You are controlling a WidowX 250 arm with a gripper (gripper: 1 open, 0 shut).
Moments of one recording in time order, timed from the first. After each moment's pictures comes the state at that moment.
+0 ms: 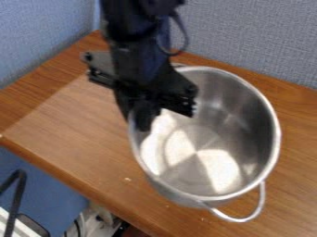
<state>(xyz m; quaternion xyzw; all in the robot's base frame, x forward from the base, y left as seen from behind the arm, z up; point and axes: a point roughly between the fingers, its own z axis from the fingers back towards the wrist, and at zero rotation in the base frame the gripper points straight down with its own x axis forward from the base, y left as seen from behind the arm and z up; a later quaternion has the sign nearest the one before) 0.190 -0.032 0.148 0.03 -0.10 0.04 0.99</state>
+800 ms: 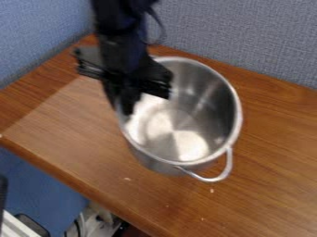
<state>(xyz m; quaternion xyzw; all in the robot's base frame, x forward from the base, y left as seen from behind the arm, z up) 0.221 0.005 0.118 0.05 -0.09 0.09 0.99</state>
